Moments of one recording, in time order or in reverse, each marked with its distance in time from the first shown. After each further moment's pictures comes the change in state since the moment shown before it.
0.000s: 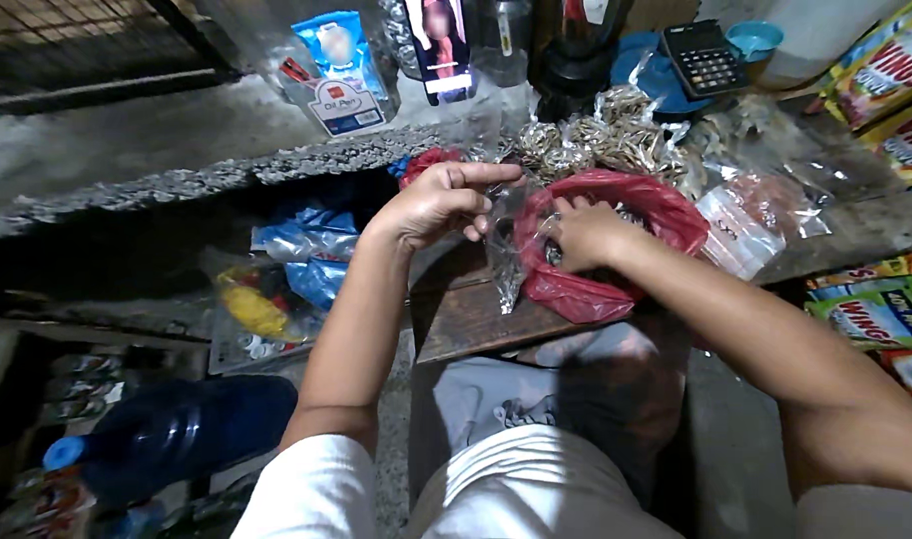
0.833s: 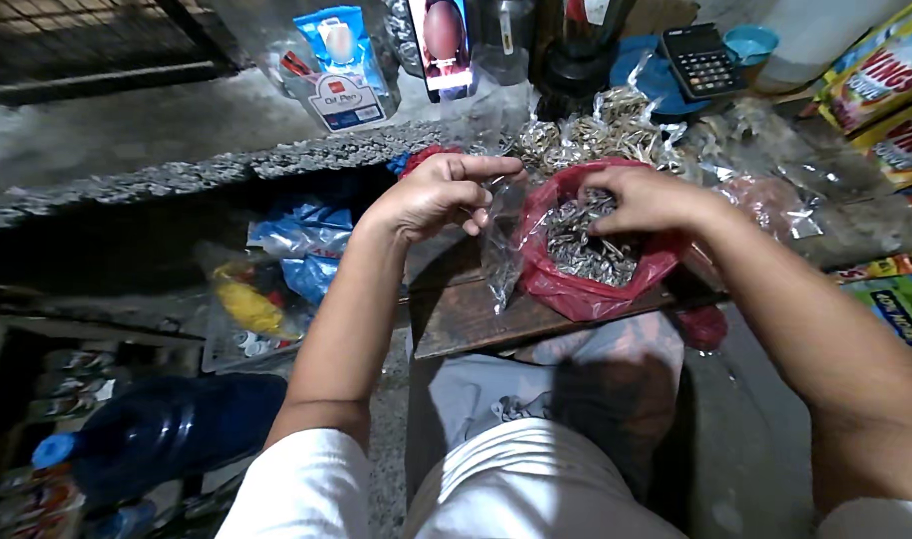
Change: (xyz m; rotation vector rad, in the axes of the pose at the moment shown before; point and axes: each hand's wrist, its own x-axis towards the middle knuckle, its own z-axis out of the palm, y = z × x) left_hand -0.001 0.009 0.003 0.036 0.009 -0.011; right_hand -0.025 0.068 -0.011 0.365 0.265 -0.134
